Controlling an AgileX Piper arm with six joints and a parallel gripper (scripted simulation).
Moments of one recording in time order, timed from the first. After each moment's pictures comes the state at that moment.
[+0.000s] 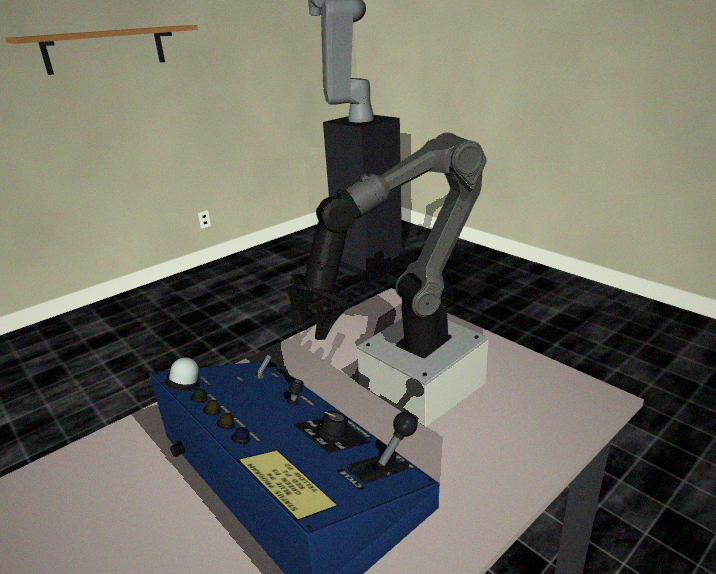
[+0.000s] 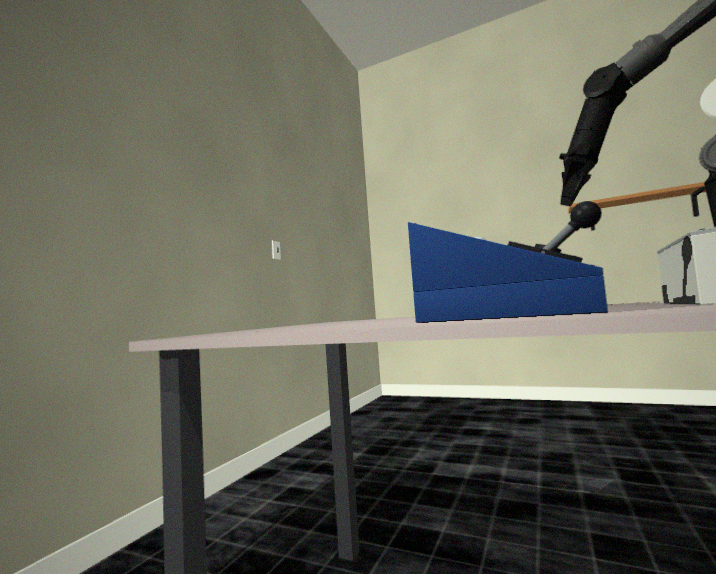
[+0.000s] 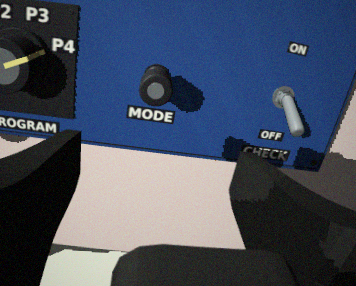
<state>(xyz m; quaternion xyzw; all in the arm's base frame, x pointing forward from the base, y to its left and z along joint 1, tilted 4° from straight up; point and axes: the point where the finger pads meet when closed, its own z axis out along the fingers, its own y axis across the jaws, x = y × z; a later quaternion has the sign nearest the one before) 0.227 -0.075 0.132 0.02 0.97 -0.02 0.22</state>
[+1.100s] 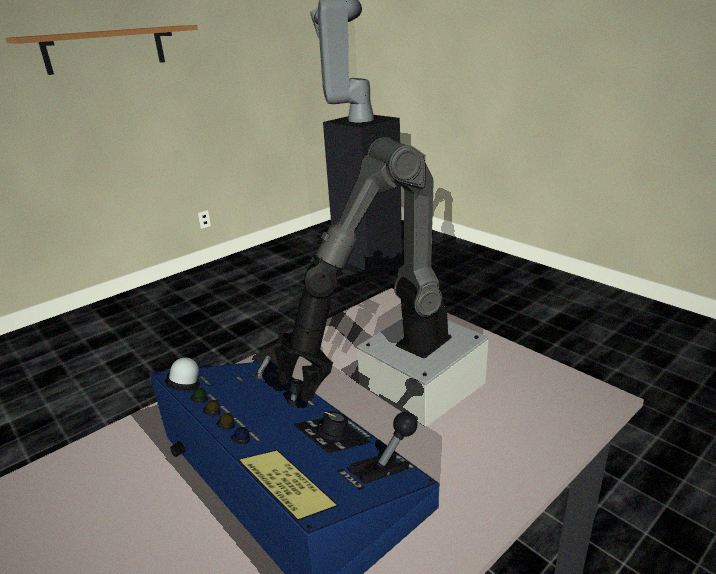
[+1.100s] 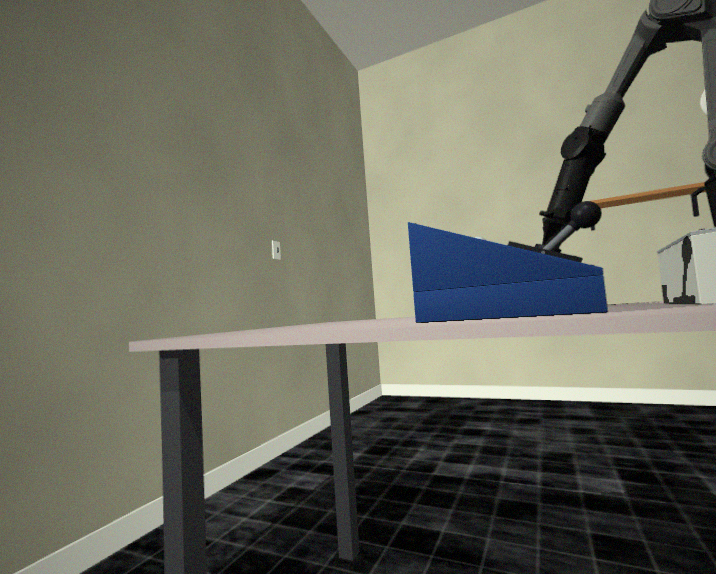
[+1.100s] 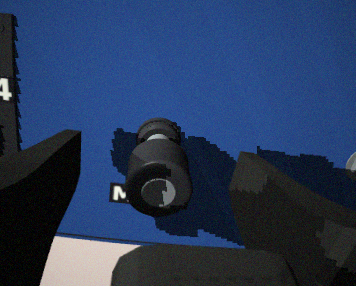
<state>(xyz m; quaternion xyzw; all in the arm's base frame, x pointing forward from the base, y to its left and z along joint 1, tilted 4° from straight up) 0.281 -0.080 0.023 0.02 0.97 -0.02 0.22</state>
